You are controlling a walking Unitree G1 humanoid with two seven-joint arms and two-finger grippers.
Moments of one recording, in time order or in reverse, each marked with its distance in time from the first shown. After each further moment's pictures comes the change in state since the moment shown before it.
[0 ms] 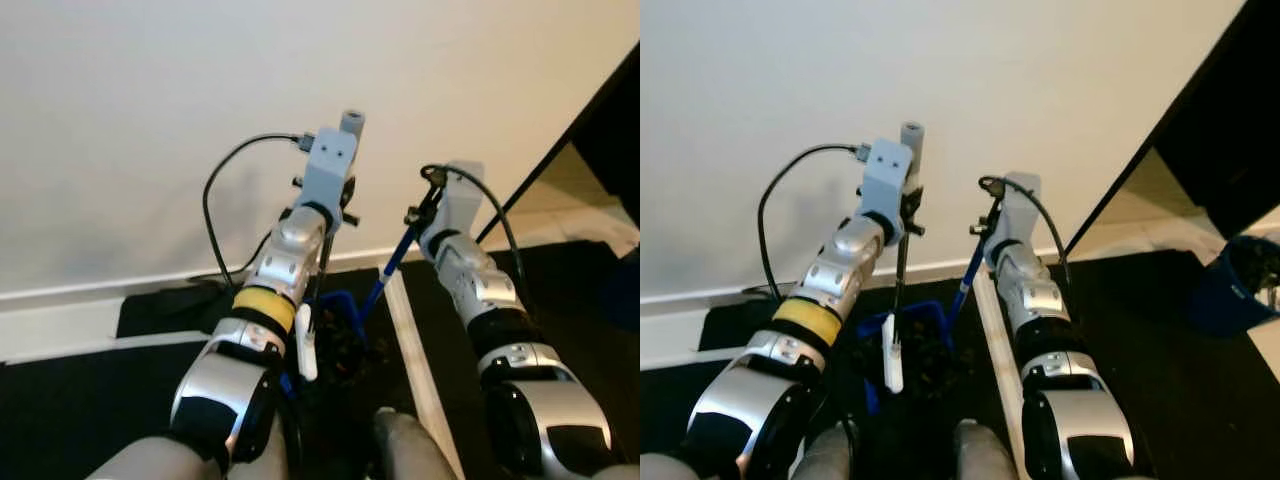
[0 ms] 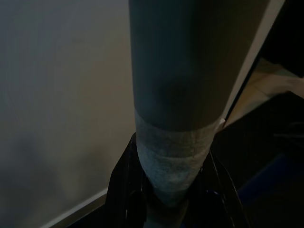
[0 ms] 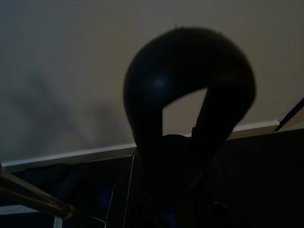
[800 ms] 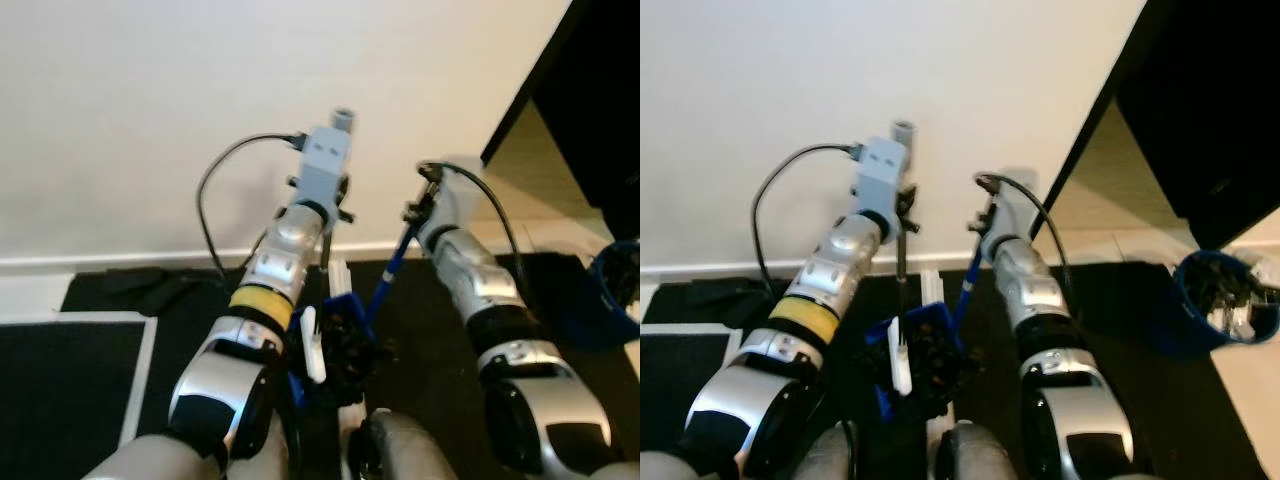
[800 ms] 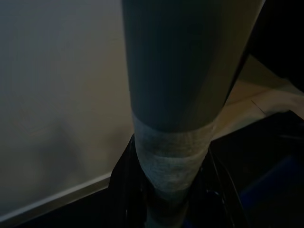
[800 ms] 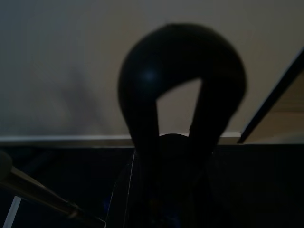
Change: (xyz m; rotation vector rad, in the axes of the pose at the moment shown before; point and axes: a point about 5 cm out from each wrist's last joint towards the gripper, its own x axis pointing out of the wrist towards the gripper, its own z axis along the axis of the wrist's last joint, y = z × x) left arm 0.000 0.003 0.000 -0.002 0.005 0.014; right arm 0.000 0.003 0.003 -0.020 -0.004 0.022
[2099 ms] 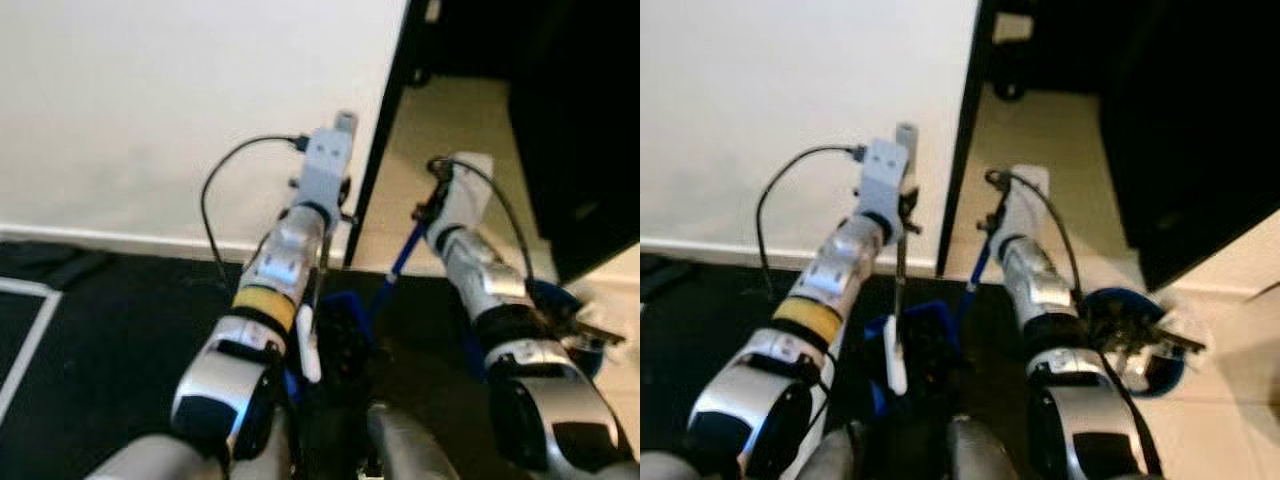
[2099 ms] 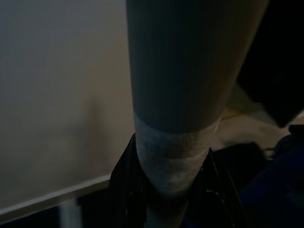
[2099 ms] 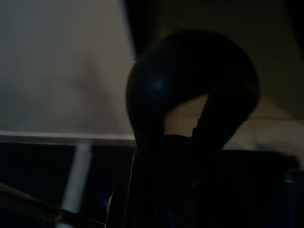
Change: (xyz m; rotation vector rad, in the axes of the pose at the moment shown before) left arm 0.002 -0.004 0.001 -0.001 0.004 -0.013; right arm -0.001 -0.017 0.008 0.014 0.004 -0.078
